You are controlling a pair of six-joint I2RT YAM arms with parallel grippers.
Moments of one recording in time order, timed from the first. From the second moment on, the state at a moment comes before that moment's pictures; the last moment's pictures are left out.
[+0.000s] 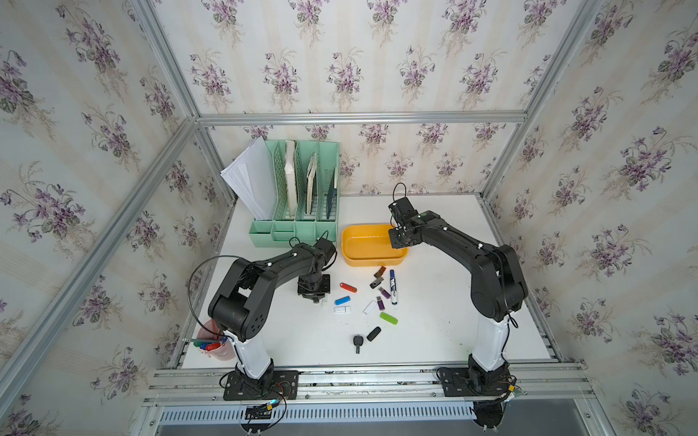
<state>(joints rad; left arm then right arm) -0.46 1.80 1.07 -0.87 0.00 -0.52 0.50 1.98 1.56 -0.71 0.18 0.21</state>
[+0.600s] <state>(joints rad) -0.46 1.80 1.07 -0.87 0.00 -0.52 0.49 2.20 1.67 -0.65 0.14 0.17</state>
